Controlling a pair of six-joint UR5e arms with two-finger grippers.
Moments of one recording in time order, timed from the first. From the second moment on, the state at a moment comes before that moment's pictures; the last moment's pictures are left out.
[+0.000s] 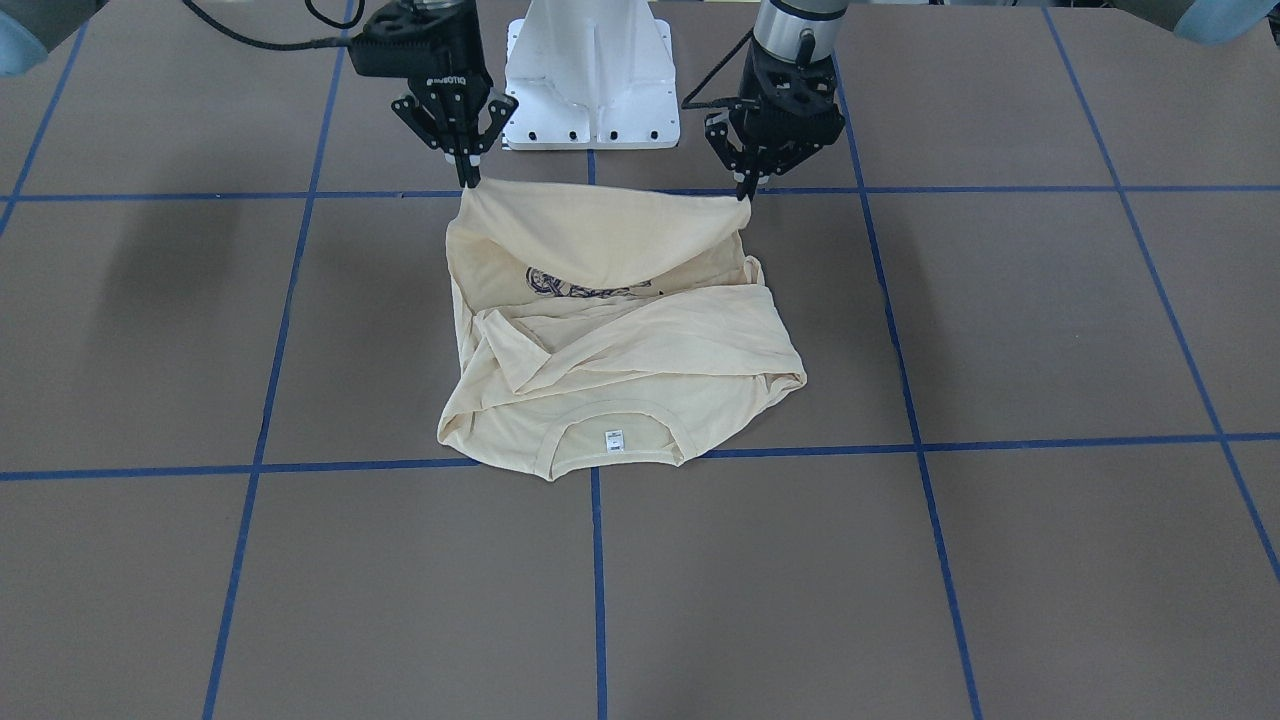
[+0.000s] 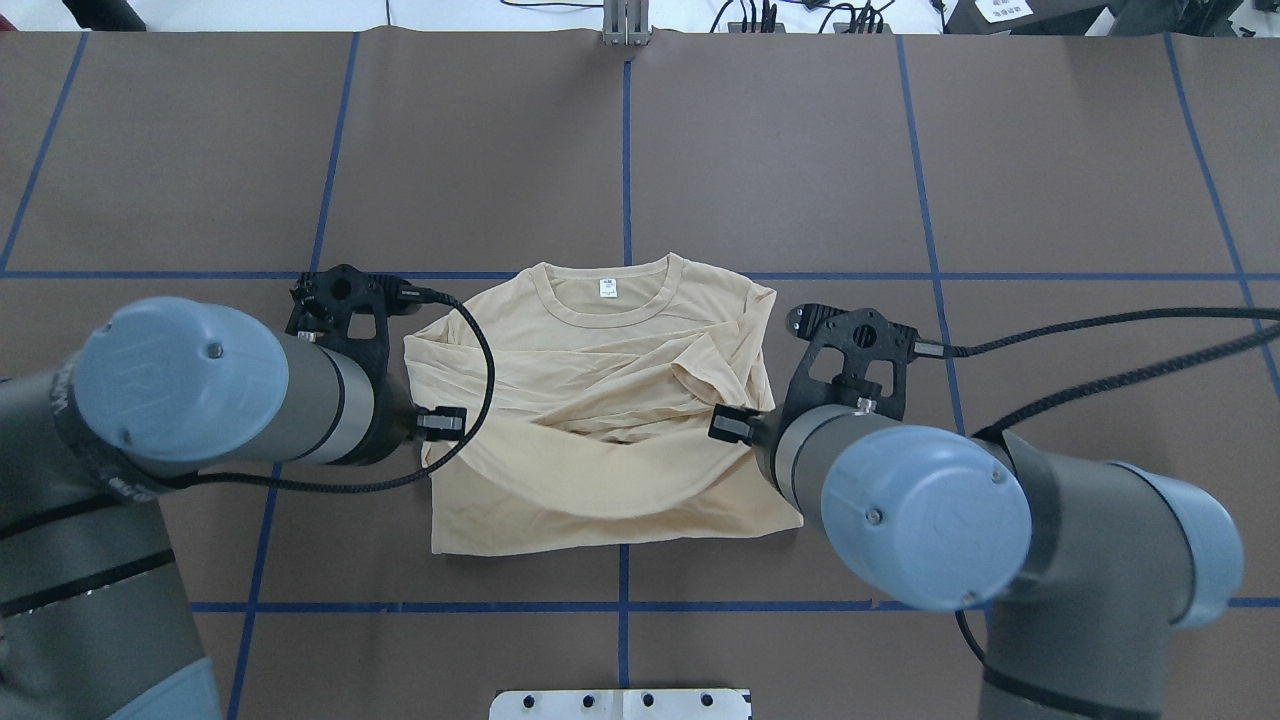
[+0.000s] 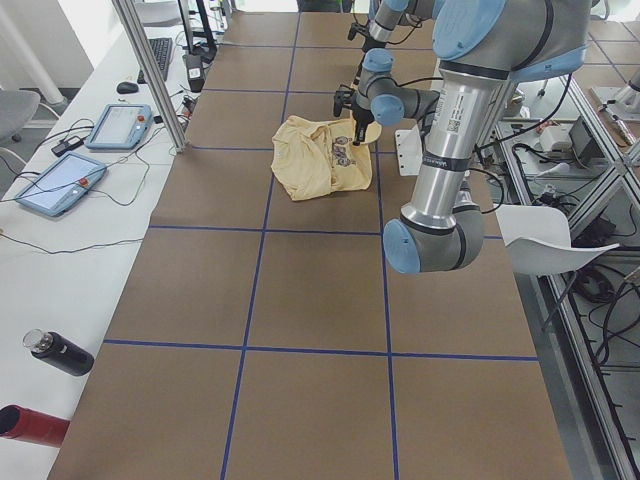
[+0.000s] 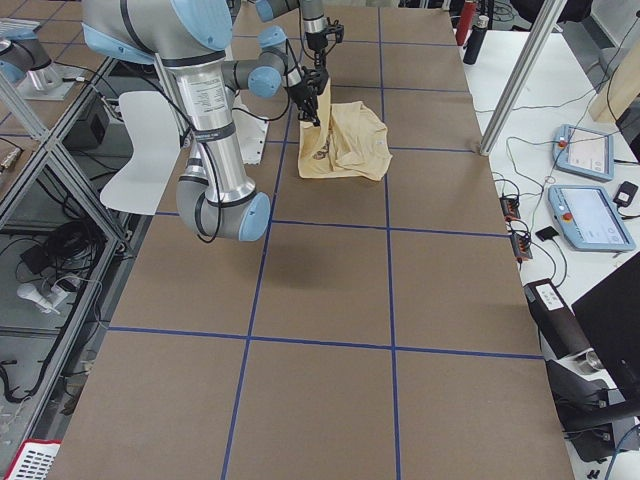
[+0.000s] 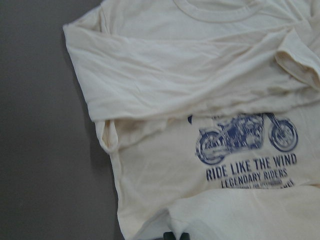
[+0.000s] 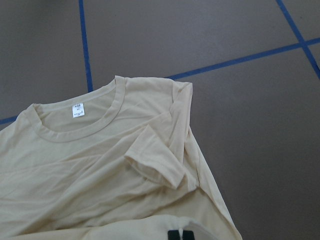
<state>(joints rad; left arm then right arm) -0.50 -1.98 -2.16 -1.46 -1.73 -1.18 0.34 -1.10 2.18 -1.77 1.40 1.58</state>
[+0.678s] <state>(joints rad) -0.58 -2.00 -1.99 -1.53 -1.69 -1.10 0.54 -1.07 1.88 -1.53 1.49 1.47</state>
